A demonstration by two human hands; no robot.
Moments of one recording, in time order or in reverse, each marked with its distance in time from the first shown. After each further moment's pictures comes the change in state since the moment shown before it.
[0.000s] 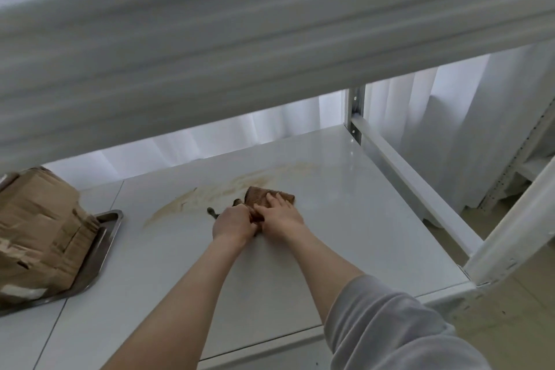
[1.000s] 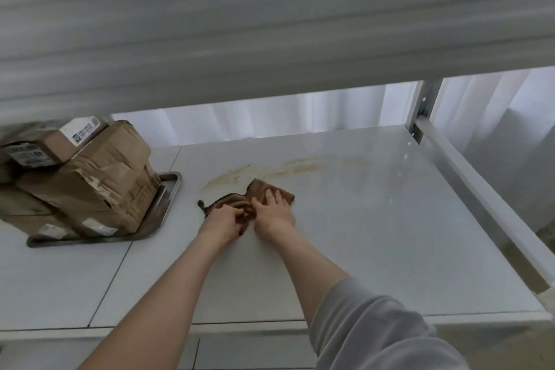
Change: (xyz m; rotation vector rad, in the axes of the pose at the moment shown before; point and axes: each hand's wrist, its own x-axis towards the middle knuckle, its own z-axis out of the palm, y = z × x) left_hand -0.025 -0.133 0.000 -0.048 -0.056 -0.090; right_hand 0.011 -0.113 0.047 -0.075 -0.041 -0.066
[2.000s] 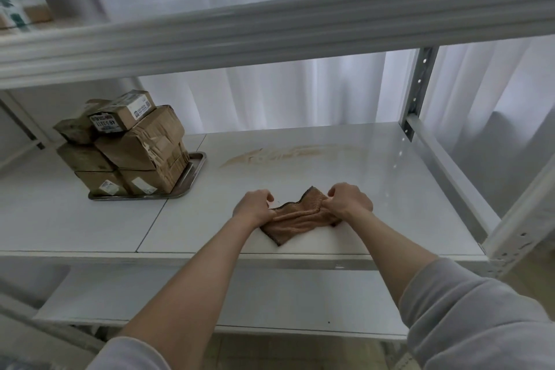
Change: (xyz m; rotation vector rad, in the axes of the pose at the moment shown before) left_hand -0.106 0.054 0.004 -0.215 0.063 0.006; right_hand -0.131 0.107 -0.028 0.174 0.269 0.281
